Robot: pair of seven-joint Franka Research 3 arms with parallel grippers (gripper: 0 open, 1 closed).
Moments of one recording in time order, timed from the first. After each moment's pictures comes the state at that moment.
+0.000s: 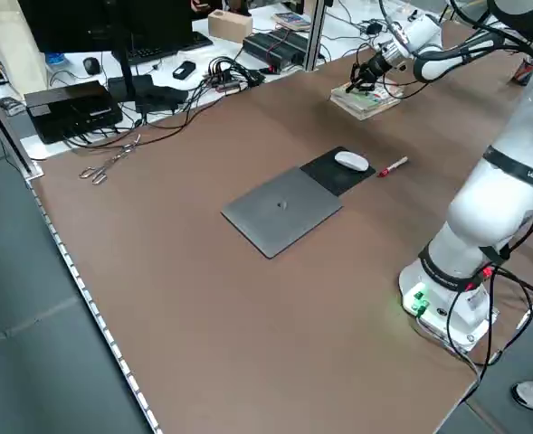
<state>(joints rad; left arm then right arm) -0.02 0.09 -0.09 -1.49 -0.04 1.61 -0.03 0.75 1.18 -0.09 -0.98 0.19 2.82 1.74</state>
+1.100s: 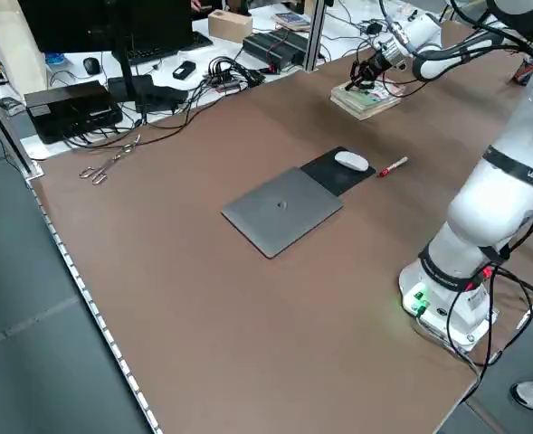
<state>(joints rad) -0.02 0.09 -0.09 -1.49 -0.04 1.61 -0.03 0.74 1.18 -0.09 -0.98 0.19 2.84 1.74</state>
